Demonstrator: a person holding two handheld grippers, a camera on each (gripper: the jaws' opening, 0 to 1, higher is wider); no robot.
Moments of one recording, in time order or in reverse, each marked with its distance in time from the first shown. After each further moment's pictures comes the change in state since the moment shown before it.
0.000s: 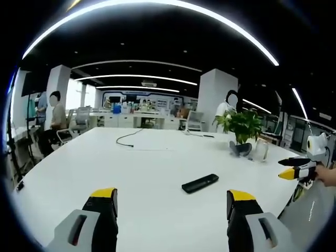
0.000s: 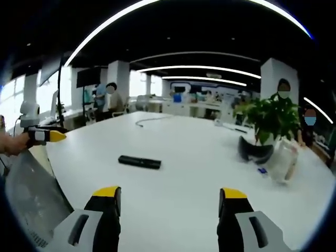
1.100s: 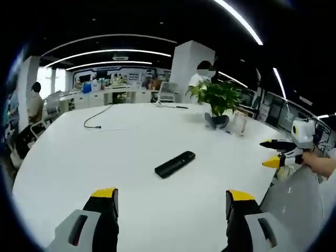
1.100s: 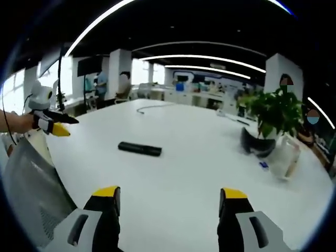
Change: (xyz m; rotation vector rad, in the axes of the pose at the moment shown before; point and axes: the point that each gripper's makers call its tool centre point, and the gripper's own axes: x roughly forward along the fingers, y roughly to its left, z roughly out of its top) left arm 0.056 -0.049 -0.008 0.127 0.222 -0.286; right arm 0.011 -0.010 -0.016 -0.053 0.102 -0.001
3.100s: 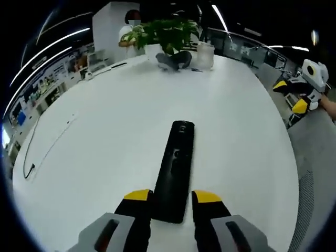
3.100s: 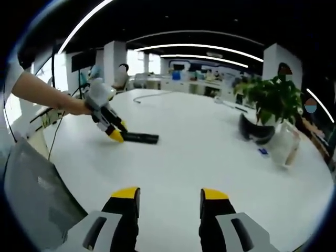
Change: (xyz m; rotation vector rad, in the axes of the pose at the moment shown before) left arm 0.167 0.013 -0.037 0.420 0.417 -0.366; right arm -0.004 0.003 -0.022 0.057 0.098 0.012
